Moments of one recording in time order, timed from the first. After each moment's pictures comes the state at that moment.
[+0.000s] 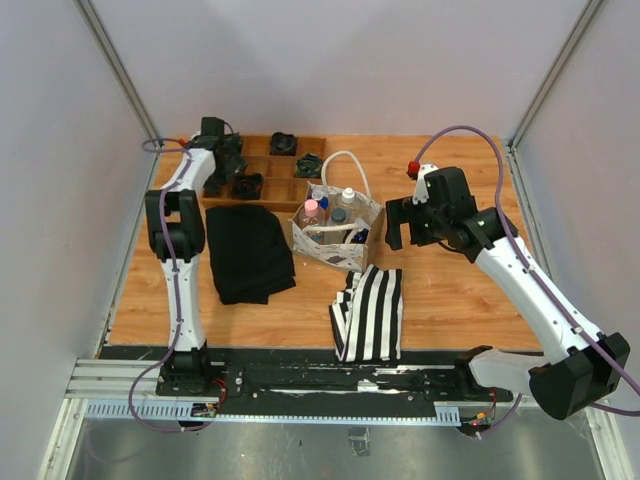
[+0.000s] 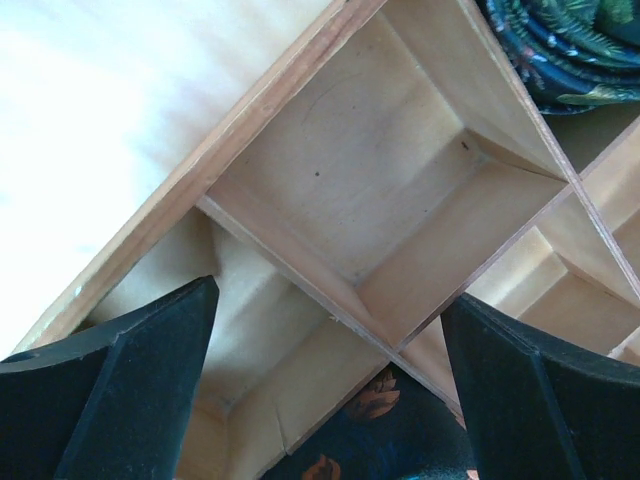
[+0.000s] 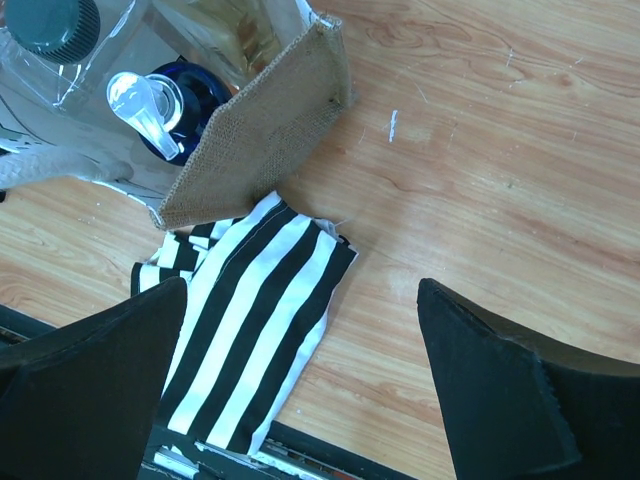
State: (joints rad) left arm -0.02 2.39 2.07 -0.66 -0.19 -0.76; right arm 0.45 1.20 1.21 -0.79 -0.02 0.16
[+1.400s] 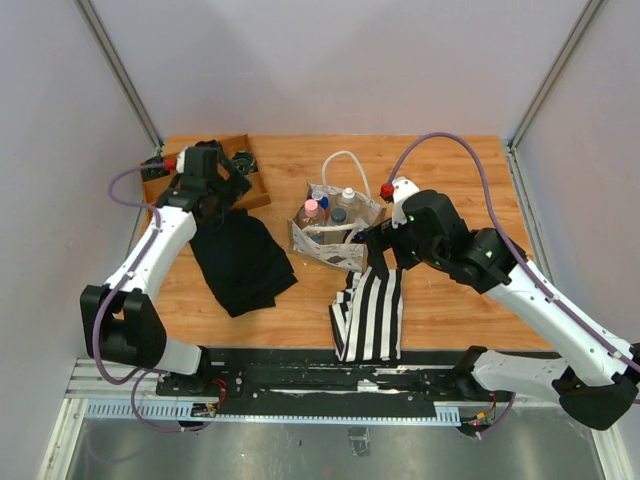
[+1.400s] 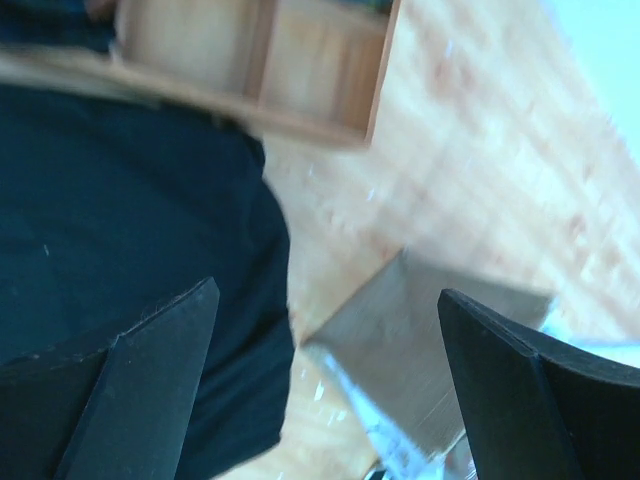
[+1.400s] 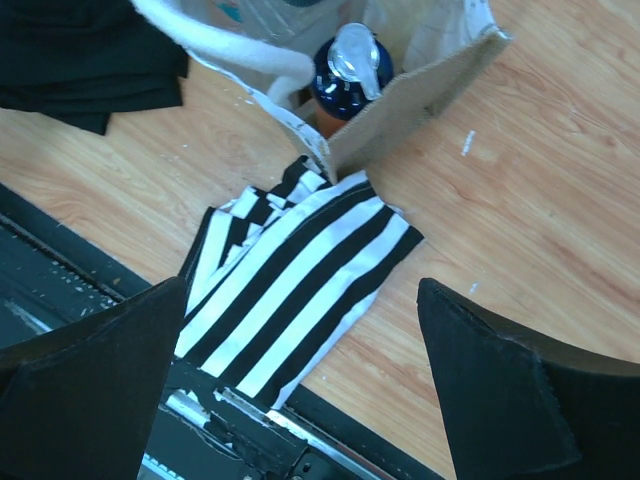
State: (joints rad) left arm -0.11 1.45 1.27 -0.51 -0.20 -0.84; right arm 0.81 1.09 1.28 -0.90 0.14 0.18
